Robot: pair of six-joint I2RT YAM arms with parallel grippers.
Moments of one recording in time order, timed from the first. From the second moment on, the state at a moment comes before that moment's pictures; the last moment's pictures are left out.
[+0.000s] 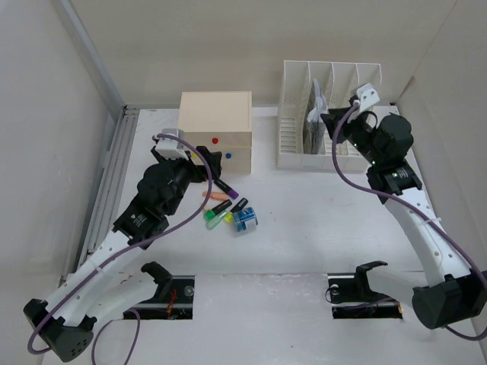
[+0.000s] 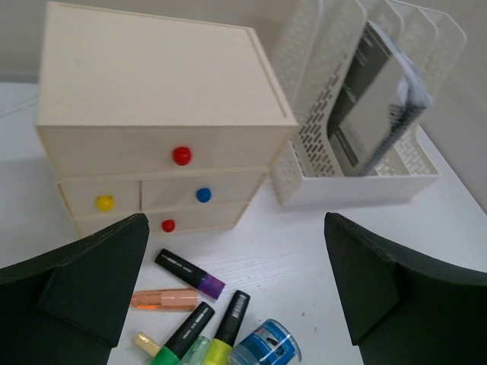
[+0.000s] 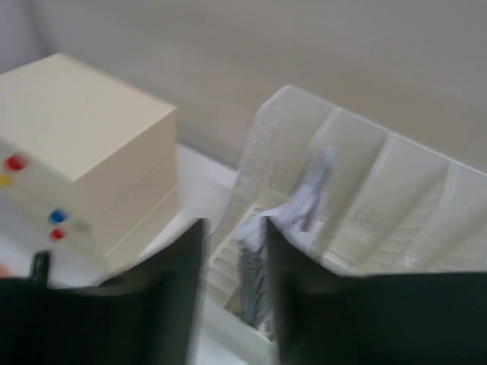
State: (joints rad) left arm -0.67 0.78 0.84 -0.11 -0.32 -0.33; right arm 0.23 1.10 1.11 0.10 -0.22 -0.14
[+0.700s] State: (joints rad) left arm -0.43 0.99 0.86 -0.09 -0.17 -0.38; right arm 0.11 1.00 0.87 -0.10 -0.70 -0.12
